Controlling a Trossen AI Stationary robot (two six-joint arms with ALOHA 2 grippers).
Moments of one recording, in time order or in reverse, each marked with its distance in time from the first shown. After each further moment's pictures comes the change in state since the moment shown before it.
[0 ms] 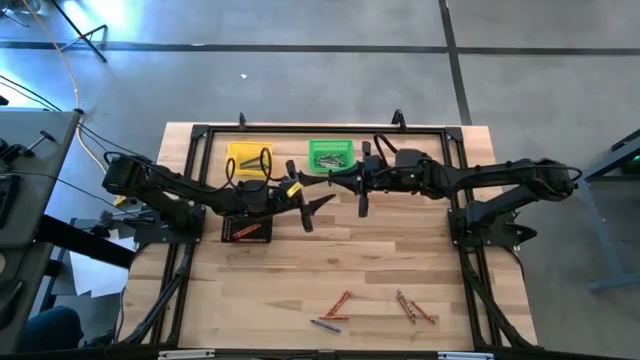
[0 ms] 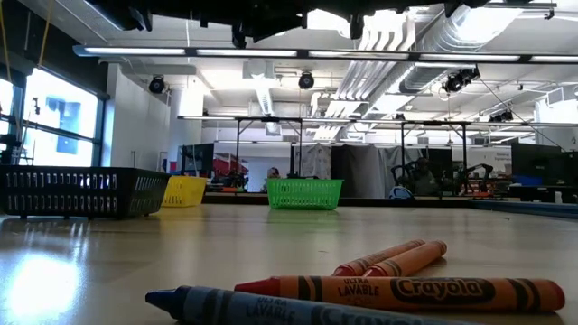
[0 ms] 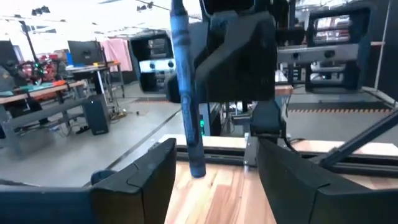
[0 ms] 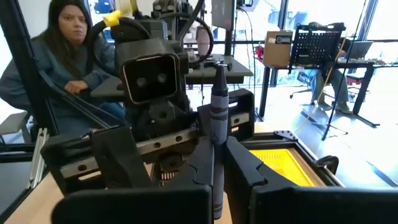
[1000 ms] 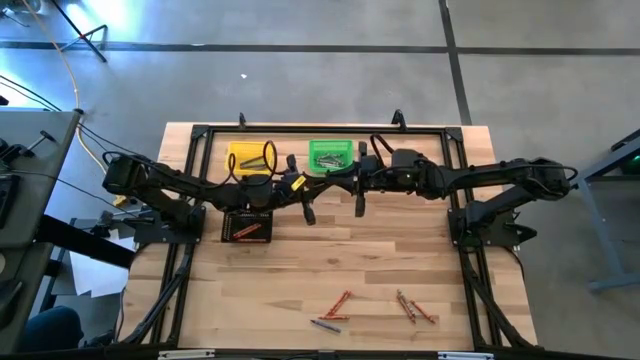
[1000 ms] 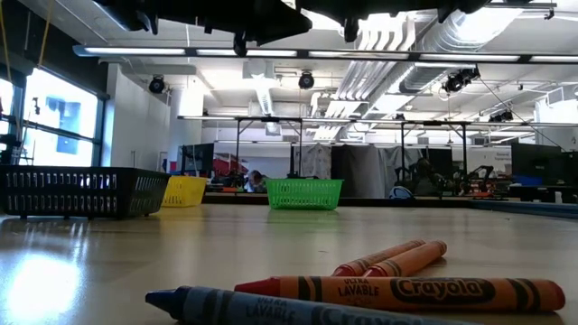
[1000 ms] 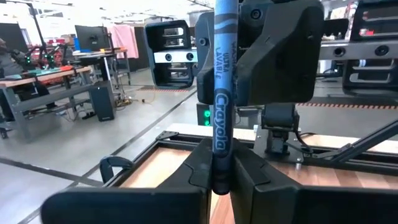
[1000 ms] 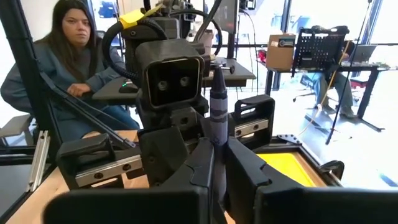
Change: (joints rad) left arm 0.051 -0.001 0.020 -0.074 0.005 -0.048; right arm 0.000 0.037 0.000 0.048 -0.022 0.004
